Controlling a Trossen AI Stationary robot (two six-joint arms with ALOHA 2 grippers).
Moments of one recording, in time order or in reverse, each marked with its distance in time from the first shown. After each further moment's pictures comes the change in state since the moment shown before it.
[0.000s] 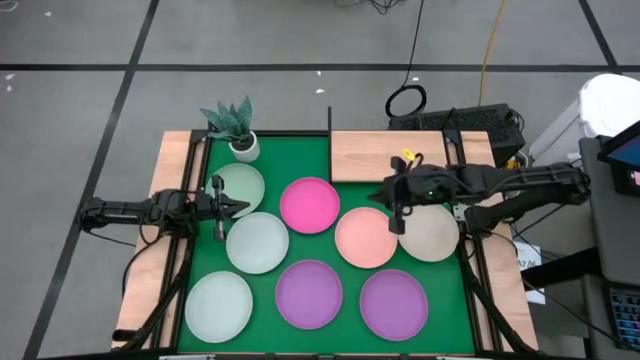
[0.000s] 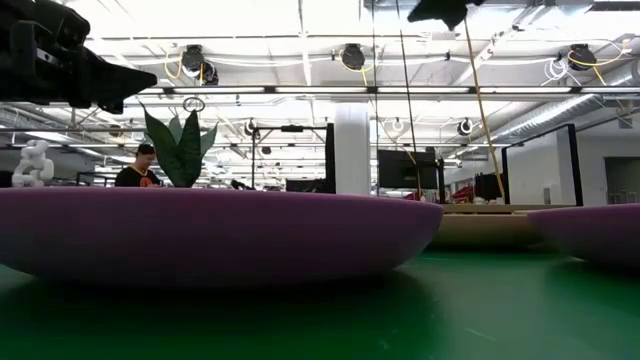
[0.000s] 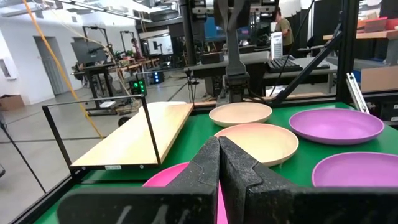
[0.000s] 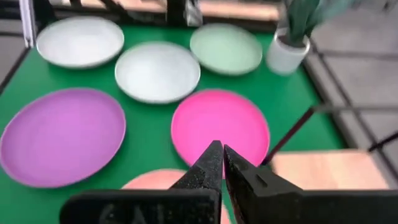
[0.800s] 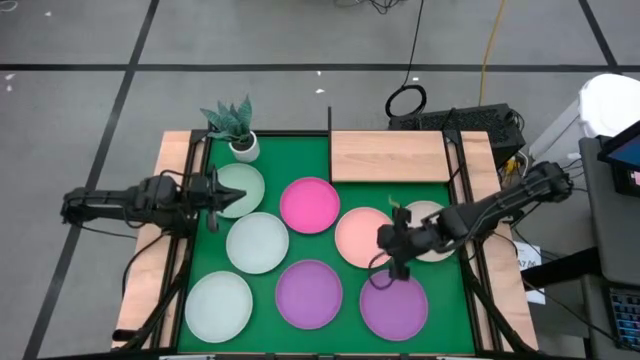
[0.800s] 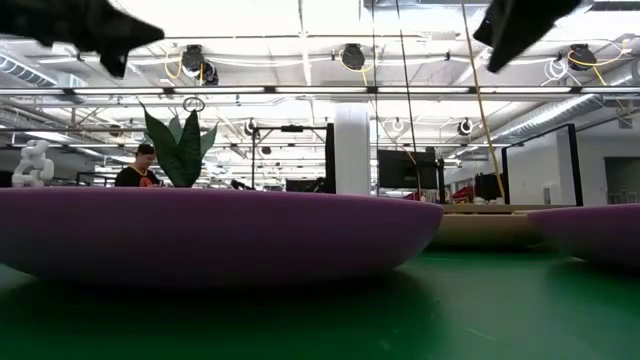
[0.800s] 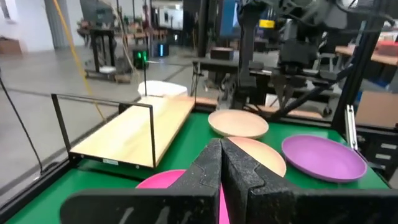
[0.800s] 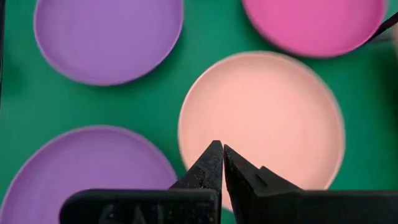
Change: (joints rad) left arm -0.005 0.305 0.376 -0.194 -0.050 -0.221; right arm 0.341 0.208 0.002 -0.267 0.050 0.489
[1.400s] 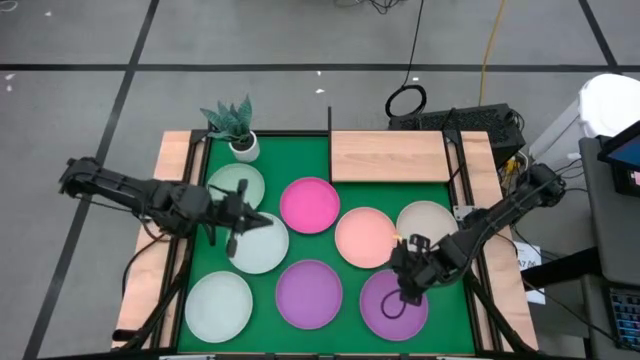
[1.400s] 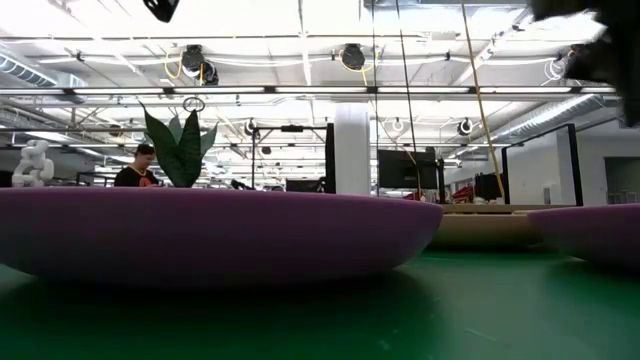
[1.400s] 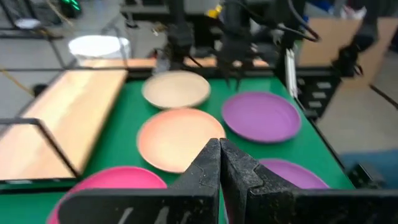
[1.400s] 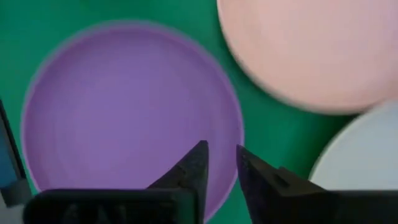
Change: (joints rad) left arm -0.244 0.572 0.395 -0.083 0.011 -0.008; right arm 0.222 0.079 -0.102 -0.066 -0.110 0.434
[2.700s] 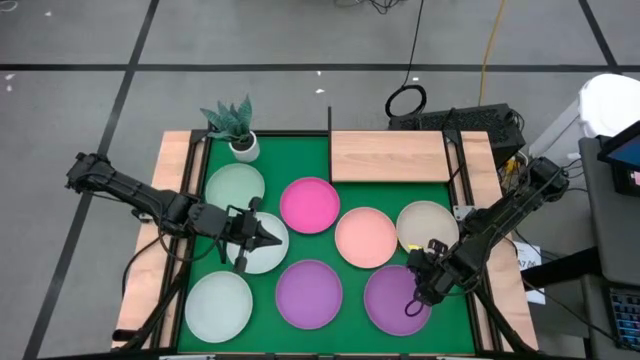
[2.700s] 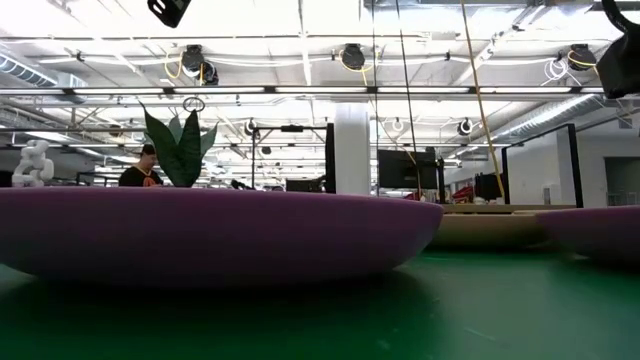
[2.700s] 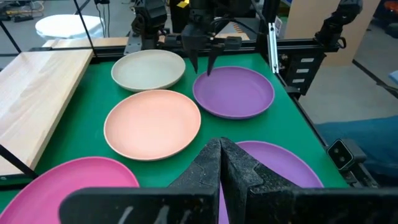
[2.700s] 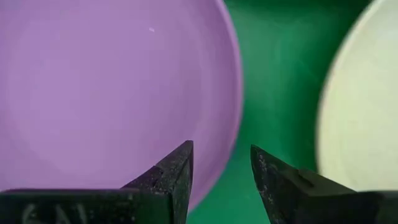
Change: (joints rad) left arm -0.085 0.134 0.000 0.066 -0.013 -0.028; right arm 0.139 -0.089 -0.283 0.132 0.009 0.269
